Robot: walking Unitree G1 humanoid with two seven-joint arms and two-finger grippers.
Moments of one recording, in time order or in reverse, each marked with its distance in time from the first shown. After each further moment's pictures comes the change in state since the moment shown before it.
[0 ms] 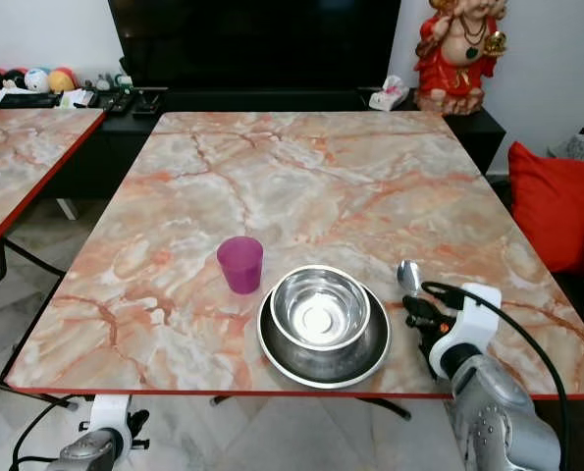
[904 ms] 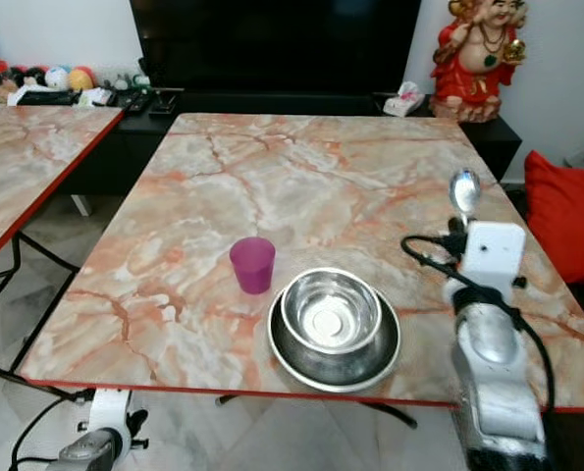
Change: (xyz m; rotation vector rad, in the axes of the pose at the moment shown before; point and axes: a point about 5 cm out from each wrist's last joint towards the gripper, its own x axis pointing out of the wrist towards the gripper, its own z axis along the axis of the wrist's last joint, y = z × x) left arm 0.000 0.001 0.000 -0.003 -0.002 0.007; right arm -0.013 0.012 0.072 -0.404 -0.363 -0.328
